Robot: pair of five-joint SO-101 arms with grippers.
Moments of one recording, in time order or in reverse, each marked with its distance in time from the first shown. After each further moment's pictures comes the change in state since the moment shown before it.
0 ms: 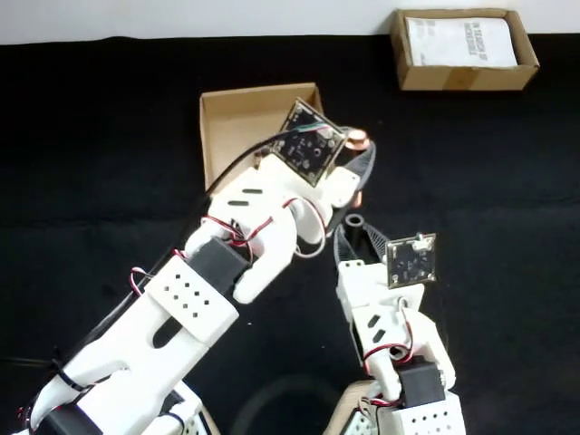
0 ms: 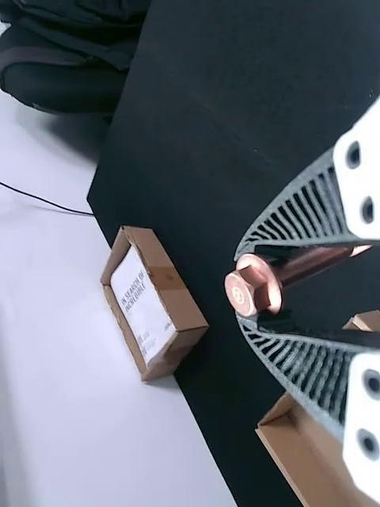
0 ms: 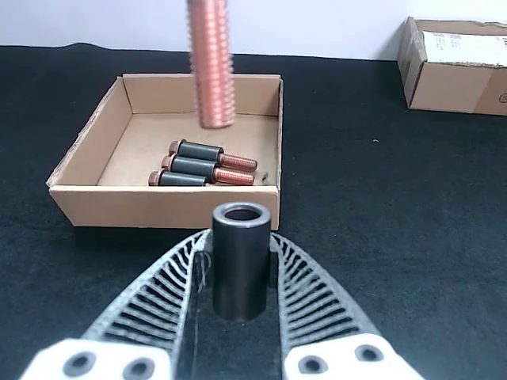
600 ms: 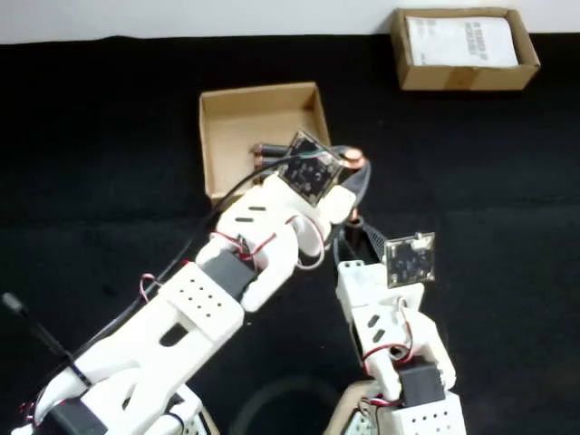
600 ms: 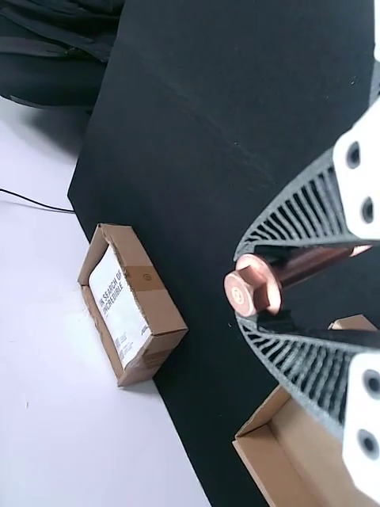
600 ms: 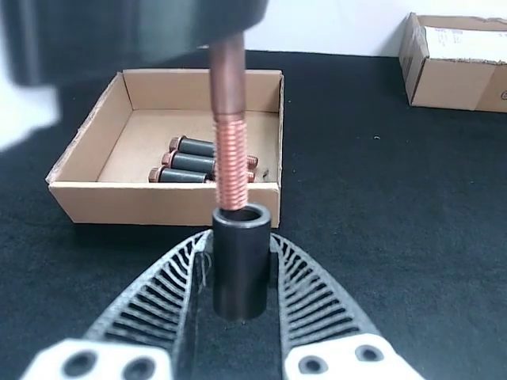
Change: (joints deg) left arm -0.1 2.6 12.0 -13.7 0.1; right arm -0.1 0.0 0.0 0.0 0.0
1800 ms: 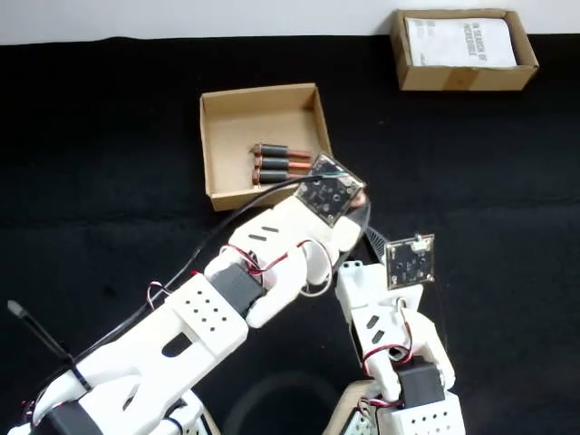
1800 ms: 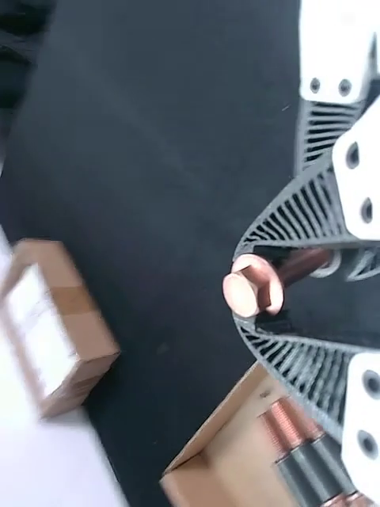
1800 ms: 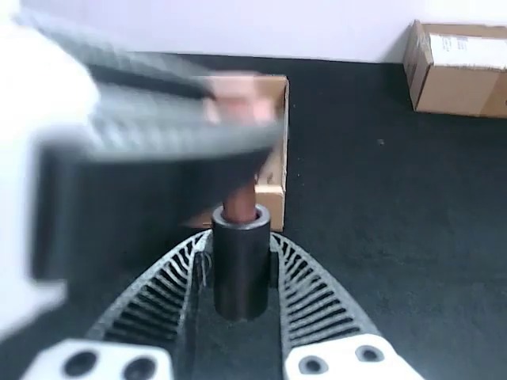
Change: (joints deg) left arm 4.9 -2.5 2.1 13.9 3.7; right arm -0.2 -0.1 0.0 0.0 0.0
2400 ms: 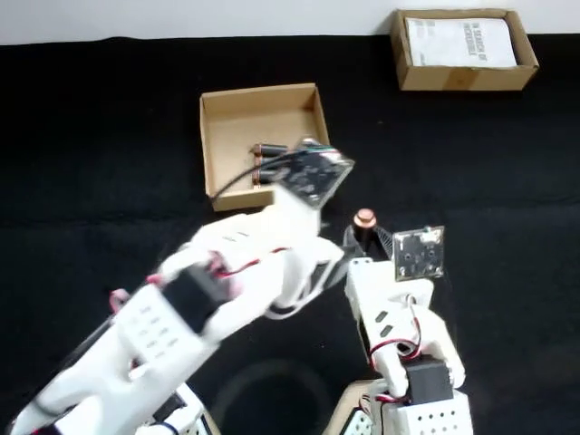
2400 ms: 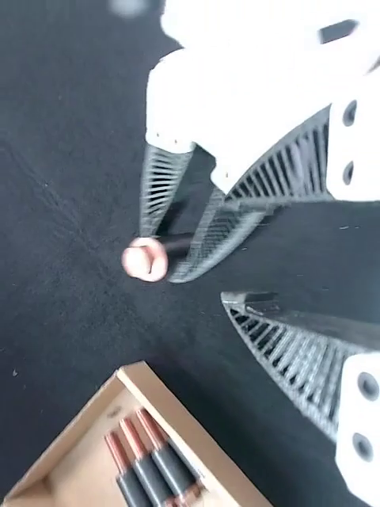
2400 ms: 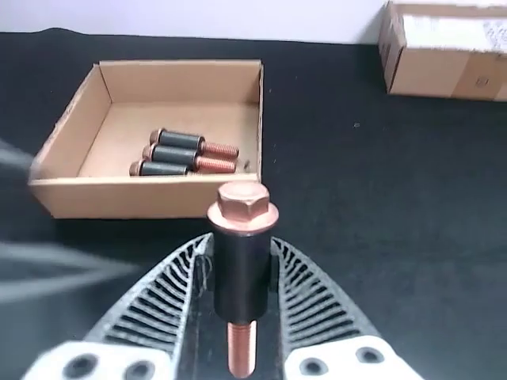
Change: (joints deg) left arm 0.4 -12.5 -18.3 45.1 4.4; right arm 2.7 7.6 -9.8 4.4 1.4
